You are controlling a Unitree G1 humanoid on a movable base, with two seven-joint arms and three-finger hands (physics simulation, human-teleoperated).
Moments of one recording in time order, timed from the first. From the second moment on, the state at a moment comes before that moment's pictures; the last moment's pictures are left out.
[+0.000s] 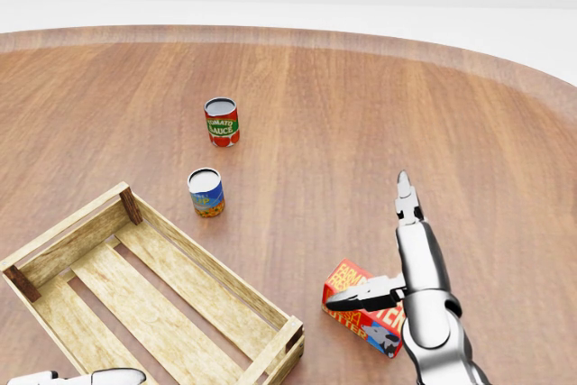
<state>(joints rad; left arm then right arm) 0.42 -0.09 0.14 -0.84 0.20 0.05 -0.09 -0.25 -0.06 0.00 0.35 -0.39 0.09 -0.15</state>
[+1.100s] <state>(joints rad) 0.40 -0.09 0.14 -0.82 0.20 0.06 -0.08 -0.31 -0.07 0.01 0.64 -0.50 0.09 -0.21</state>
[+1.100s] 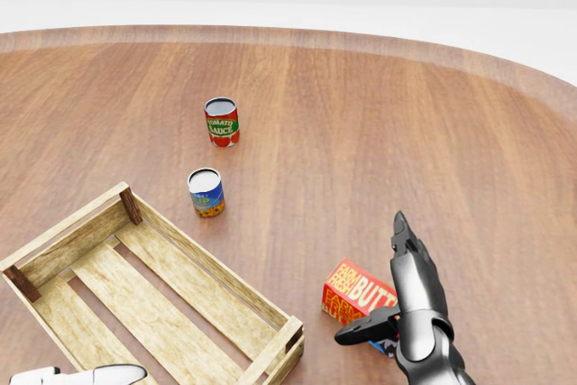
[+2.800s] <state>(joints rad) 0.37 -0.08 0.17 -0.78 0.18 0.07 -0.08 -0.58 -0.08 0.01 1.24 -0.52 0.09 -0.32</state>
